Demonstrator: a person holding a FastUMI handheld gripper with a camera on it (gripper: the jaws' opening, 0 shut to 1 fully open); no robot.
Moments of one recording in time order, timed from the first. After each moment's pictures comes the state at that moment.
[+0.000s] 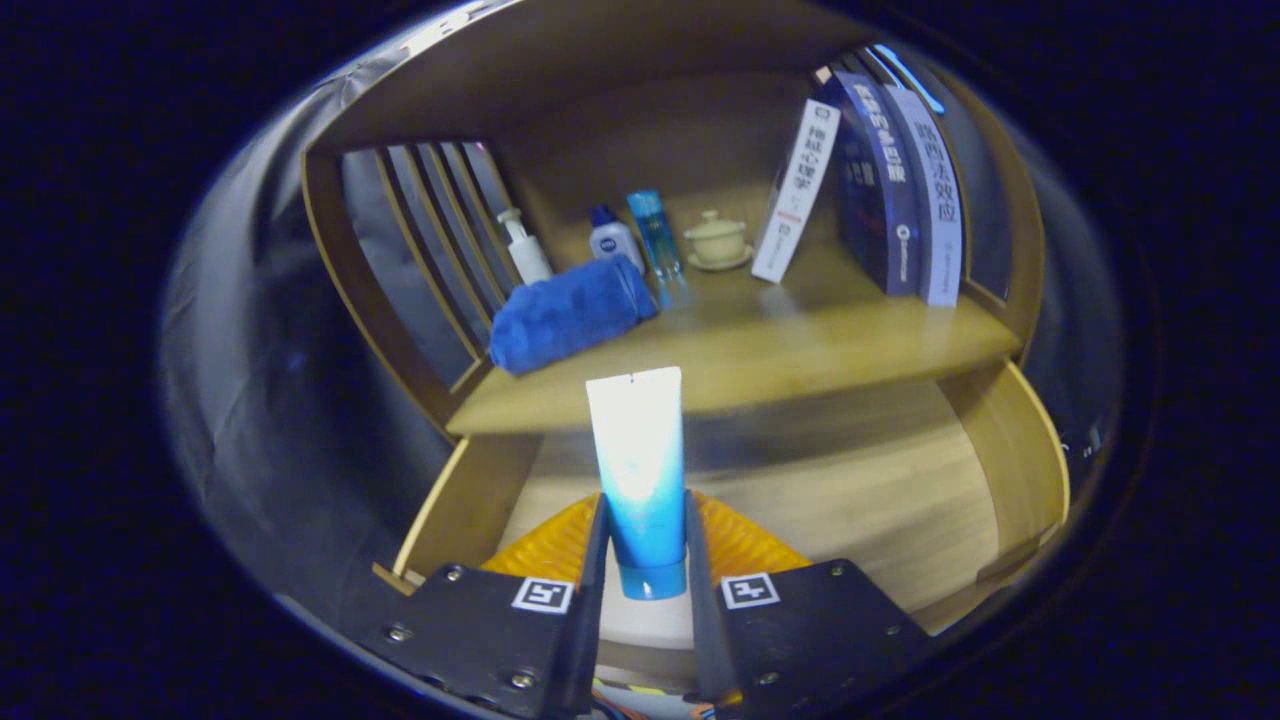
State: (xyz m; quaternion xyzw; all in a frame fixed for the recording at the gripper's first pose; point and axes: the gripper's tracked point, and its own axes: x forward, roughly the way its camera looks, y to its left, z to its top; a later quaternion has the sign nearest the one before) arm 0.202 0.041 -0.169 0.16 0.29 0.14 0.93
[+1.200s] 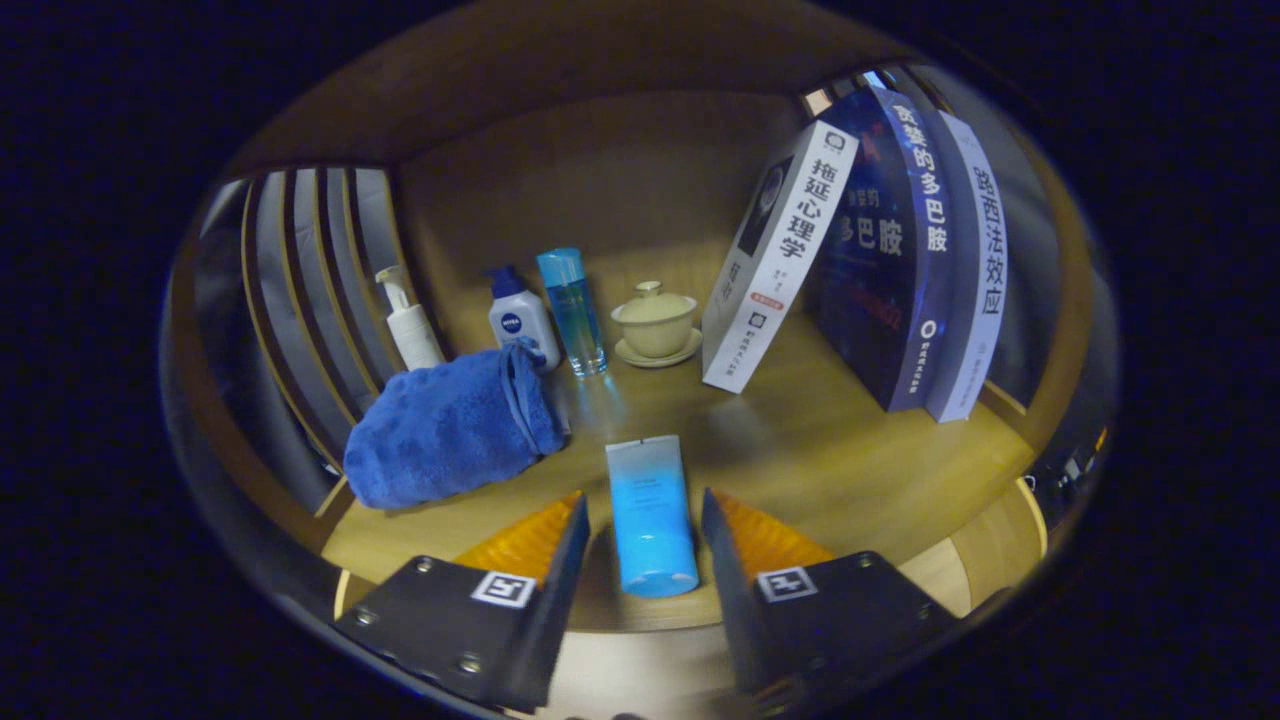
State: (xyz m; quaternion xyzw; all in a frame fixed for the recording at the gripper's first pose) arm 0.334 0.011 -0.179 0.13 0.24 0.02 0.96
